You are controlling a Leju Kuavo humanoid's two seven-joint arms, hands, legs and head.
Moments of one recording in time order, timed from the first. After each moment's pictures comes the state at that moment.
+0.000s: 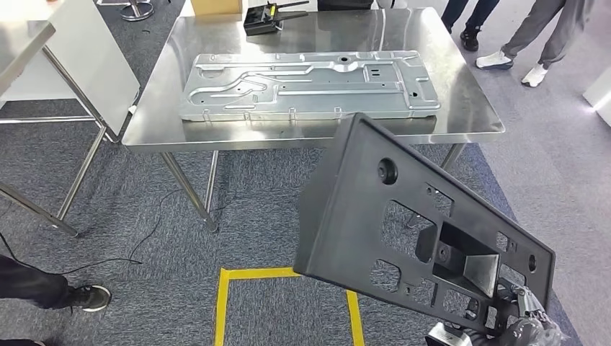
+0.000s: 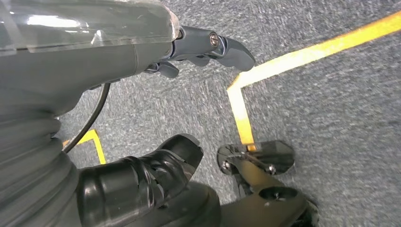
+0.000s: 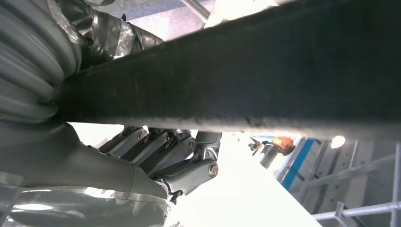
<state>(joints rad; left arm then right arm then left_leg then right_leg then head) -0.08 -0.20 1.10 -0.20 -1.23 0.07 -0.34 0.37 0.36 -0.10 -1.95 0.88 -0.70 -0.67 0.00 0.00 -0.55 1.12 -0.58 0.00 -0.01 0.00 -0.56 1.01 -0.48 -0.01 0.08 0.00</state>
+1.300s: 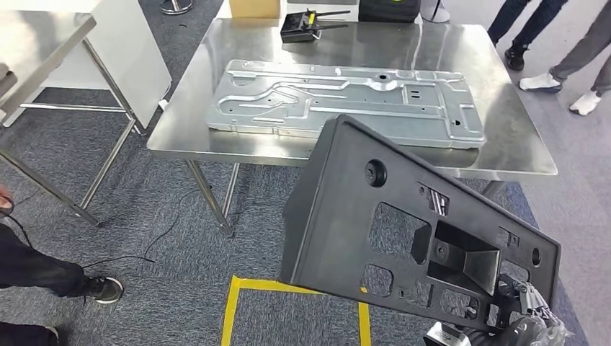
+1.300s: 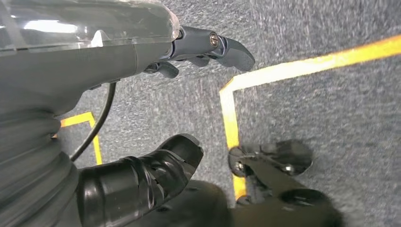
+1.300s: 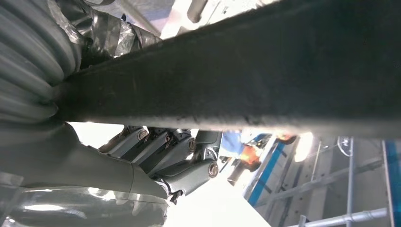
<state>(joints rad) -0.08 -0.20 1.10 -0.20 -1.23 0.10 -0.32 0.37 0.36 -0.10 -1.99 0.89 -0.70 -0.68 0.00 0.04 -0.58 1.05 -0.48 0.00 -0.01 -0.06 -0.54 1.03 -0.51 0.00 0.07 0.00</state>
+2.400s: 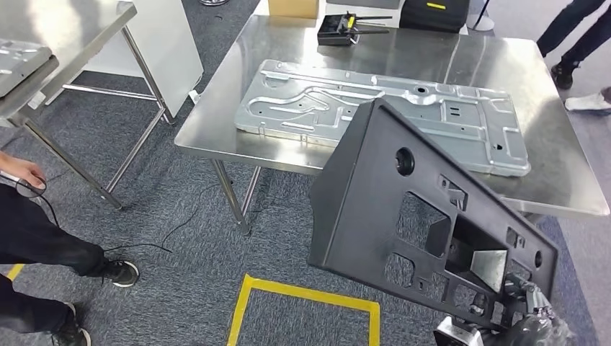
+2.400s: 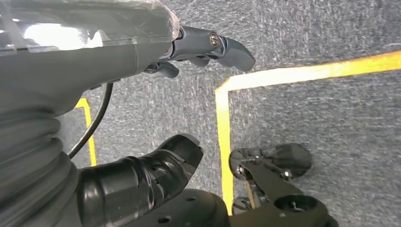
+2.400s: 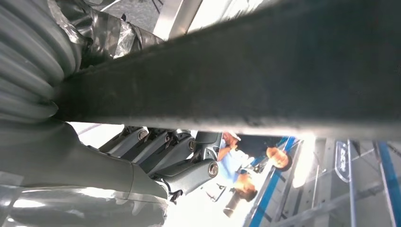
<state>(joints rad) -0.08 -0.20 1.10 -0.20 -1.25 0.07 -0.33 0.37 0.36 -0.10 -1.98 0.86 -0.70 -0.63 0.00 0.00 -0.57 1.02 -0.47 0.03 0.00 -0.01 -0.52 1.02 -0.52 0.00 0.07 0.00</state>
